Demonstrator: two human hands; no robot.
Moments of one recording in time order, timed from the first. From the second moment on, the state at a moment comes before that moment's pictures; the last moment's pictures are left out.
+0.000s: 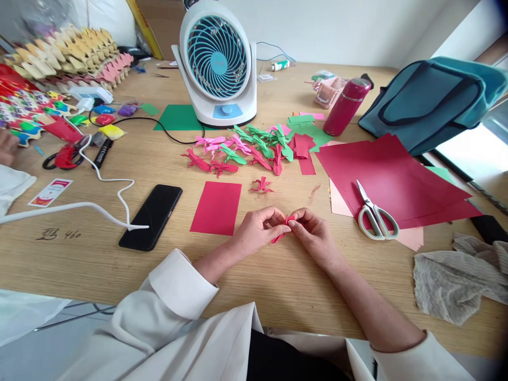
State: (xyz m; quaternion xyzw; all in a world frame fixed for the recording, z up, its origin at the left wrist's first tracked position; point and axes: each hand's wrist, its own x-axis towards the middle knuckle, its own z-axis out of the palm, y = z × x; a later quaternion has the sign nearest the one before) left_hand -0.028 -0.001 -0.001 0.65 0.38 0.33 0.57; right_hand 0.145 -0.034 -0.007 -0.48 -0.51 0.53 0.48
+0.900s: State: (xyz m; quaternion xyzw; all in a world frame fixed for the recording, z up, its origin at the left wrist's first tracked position) left_hand -0.034 -0.004 0.007 0.83 0.28 0.45 0.18; right_hand 0.150 -0.035 -0.003 -0.37 -0.52 0.55 0.53
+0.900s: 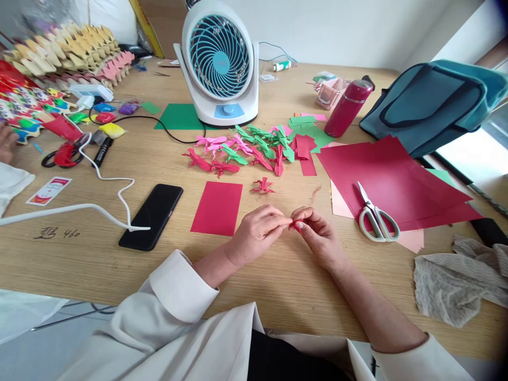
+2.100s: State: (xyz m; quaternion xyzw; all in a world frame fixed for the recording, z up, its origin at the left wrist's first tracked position) left_hand -0.033 -0.011 0.021 0.84 0.24 0.47 0.13; right_hand 0.150 -0.037 0.002 -0.35 -0.57 0.50 0.56
